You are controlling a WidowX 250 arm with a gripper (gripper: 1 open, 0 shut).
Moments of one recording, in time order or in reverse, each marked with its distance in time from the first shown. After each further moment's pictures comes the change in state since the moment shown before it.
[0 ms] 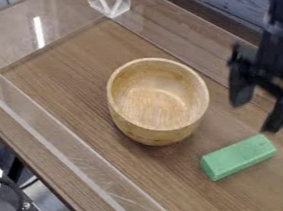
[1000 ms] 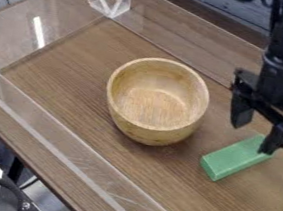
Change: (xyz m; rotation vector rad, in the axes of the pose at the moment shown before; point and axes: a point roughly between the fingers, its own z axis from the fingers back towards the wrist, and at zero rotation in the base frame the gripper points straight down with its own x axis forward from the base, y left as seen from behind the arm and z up) arm 0.011 -0.003 -0.063 0.016 0.046 -0.049
